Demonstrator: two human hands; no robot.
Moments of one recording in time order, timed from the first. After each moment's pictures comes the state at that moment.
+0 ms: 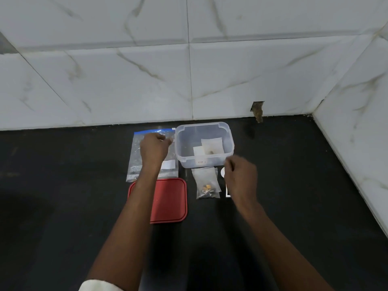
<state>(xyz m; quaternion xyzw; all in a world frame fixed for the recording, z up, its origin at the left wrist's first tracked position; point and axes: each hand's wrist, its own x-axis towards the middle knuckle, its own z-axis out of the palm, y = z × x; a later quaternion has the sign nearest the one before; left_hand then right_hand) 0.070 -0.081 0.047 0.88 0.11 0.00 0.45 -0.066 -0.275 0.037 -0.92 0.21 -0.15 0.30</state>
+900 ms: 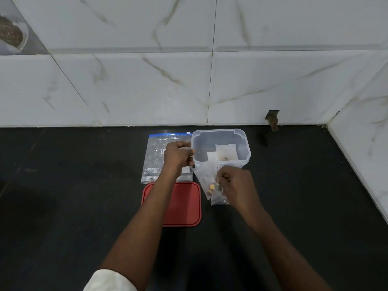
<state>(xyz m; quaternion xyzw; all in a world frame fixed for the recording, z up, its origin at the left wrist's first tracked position) 0.063 -0.080 0.041 0.75 0.15 -0.15 0.63 -0.066 -0.232 0.066 -0.90 0.12 0.01 0.41</state>
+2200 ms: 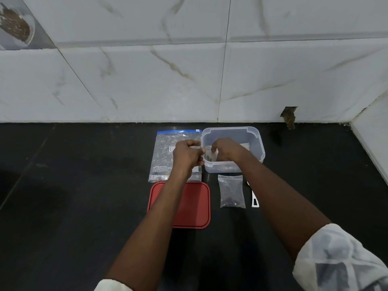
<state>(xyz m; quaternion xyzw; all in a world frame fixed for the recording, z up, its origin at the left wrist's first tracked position) 0.064 -0.084 0.037 0.75 0.16 -0.13 0.63 0.089 -0.233 0.026 -0.97 -0.03 0.21 0.11</state>
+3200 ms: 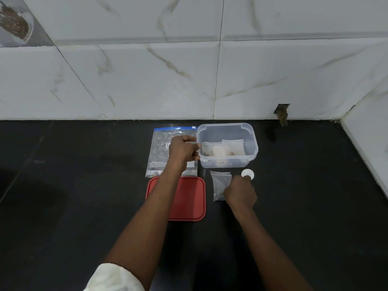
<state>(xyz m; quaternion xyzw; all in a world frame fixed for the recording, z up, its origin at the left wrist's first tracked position) 0.062 -0.083 0.045 0.75 0.16 -0.15 0.62 -0.057 -0.221 -0.003 -0.92 0.30 0.10 0.22</state>
